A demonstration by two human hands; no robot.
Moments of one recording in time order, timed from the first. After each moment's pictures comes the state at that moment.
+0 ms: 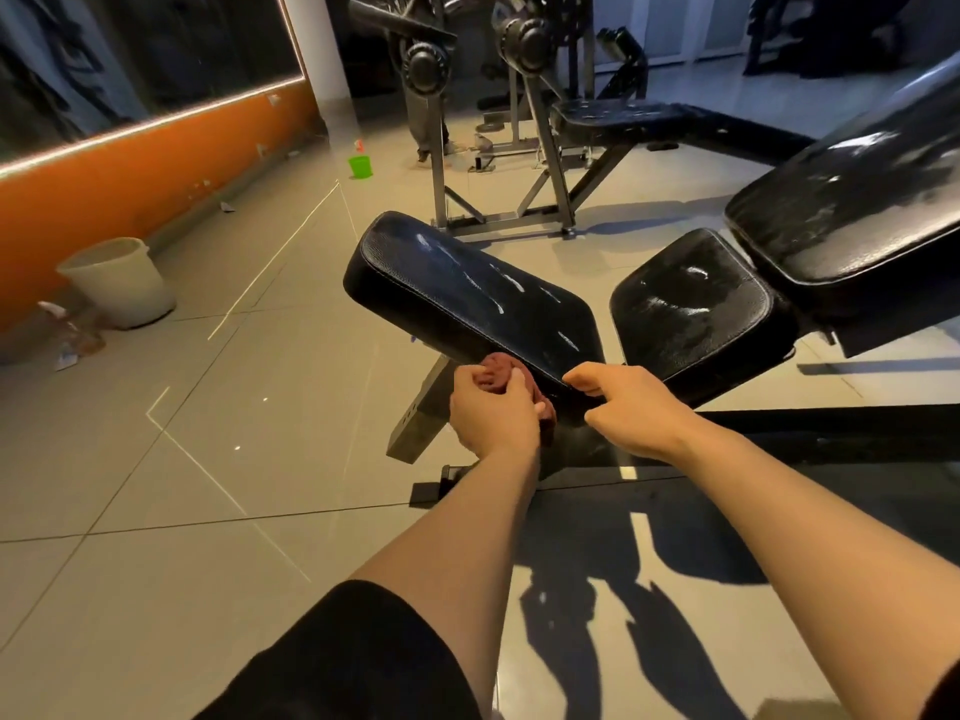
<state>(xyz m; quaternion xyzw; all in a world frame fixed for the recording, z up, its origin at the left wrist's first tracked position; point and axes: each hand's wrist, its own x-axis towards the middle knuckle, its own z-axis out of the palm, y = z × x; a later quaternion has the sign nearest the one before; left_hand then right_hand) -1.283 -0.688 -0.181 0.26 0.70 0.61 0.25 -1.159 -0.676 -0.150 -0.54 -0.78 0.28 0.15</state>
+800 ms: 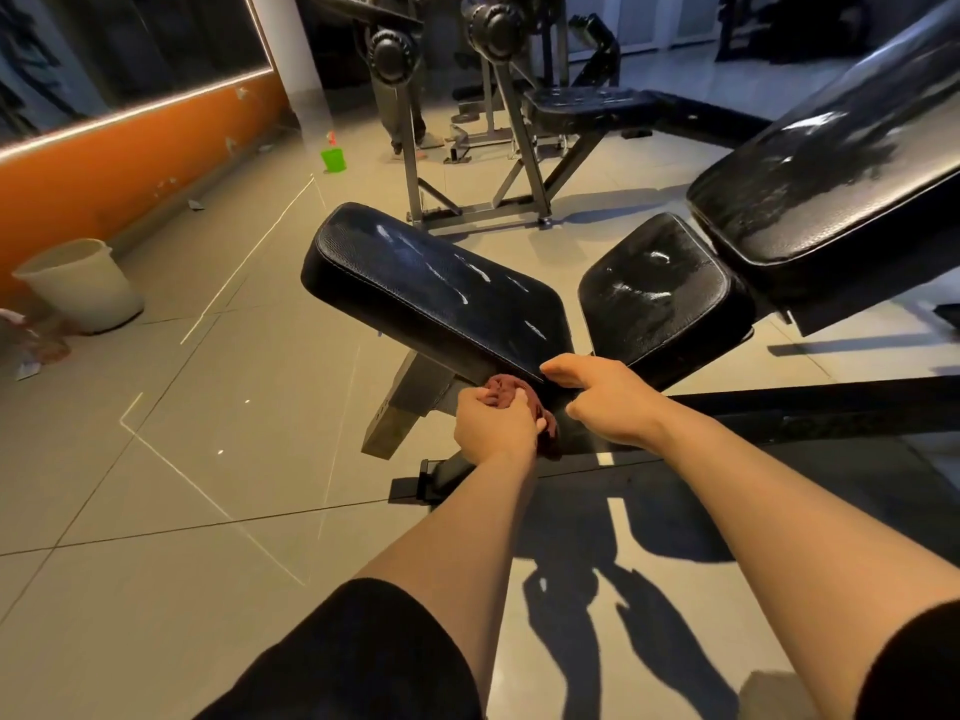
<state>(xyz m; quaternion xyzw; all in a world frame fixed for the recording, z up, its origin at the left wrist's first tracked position) -1.258 -0.681 -0.210 0.21 0.72 0.55 0.36 -1.146 -0.675 -0.155 -0.53 -0.75 0.36 0.17</state>
